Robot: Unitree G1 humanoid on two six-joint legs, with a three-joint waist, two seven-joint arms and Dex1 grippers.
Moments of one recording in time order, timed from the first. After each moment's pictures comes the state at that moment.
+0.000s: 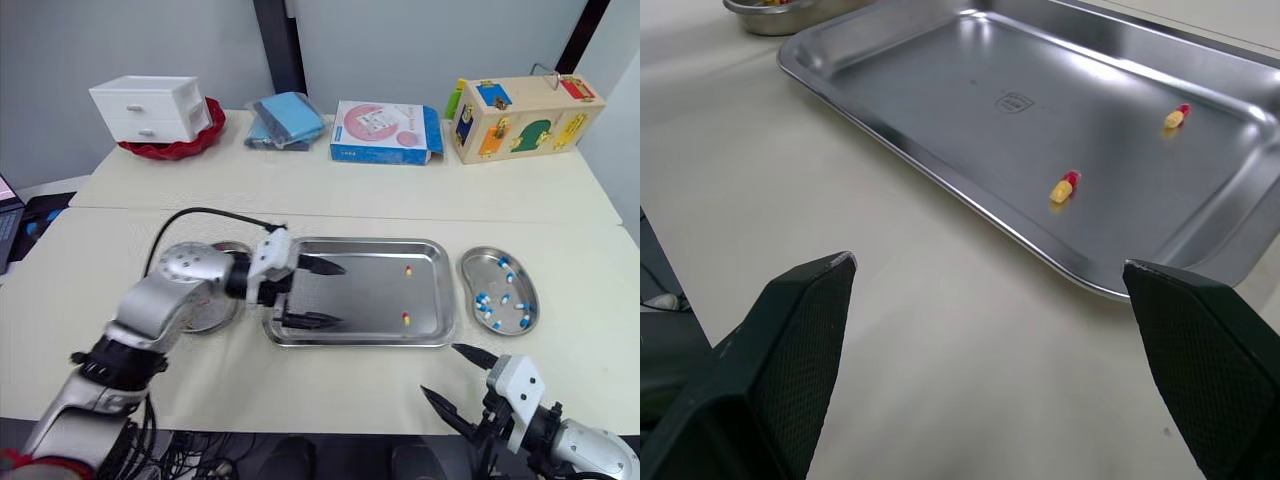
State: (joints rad) left arm -0.68 0.55 -0.32 0.01 -0.34 0.40 -1.23; right arm 0.59 -0.54 -0.21 -0.68 0.36 0.20 0.78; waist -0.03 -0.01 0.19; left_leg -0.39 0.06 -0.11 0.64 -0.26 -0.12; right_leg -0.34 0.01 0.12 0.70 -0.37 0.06
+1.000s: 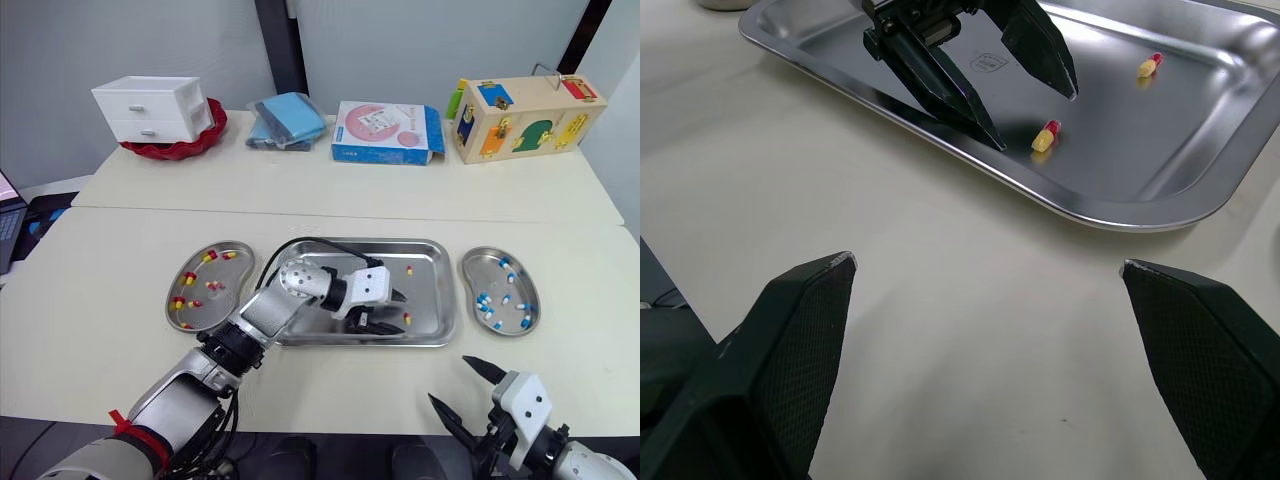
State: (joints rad) left arm -0.76 0.23 -0.53 0.37 0.03 0.14 -1.11; right arm 0.69 -0.50 -0.19 -0.65 0.33 0.12 0.74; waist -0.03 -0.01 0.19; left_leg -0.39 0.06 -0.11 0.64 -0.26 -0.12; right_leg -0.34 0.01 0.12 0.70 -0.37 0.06
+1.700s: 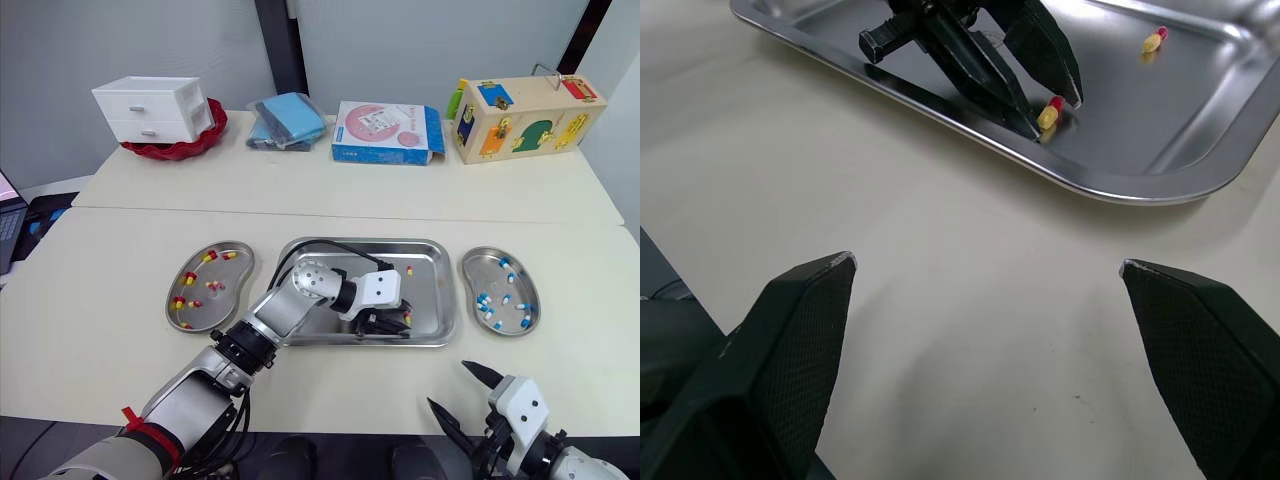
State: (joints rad) left arm -0.78 0.19 -0.53 0.41 0.09 0.14 -1.12; right arm 0.71 -0.50 -0.17 -0.65 0.31 0.11 0.71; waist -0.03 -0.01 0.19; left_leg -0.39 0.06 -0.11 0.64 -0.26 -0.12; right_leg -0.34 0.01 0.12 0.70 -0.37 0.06
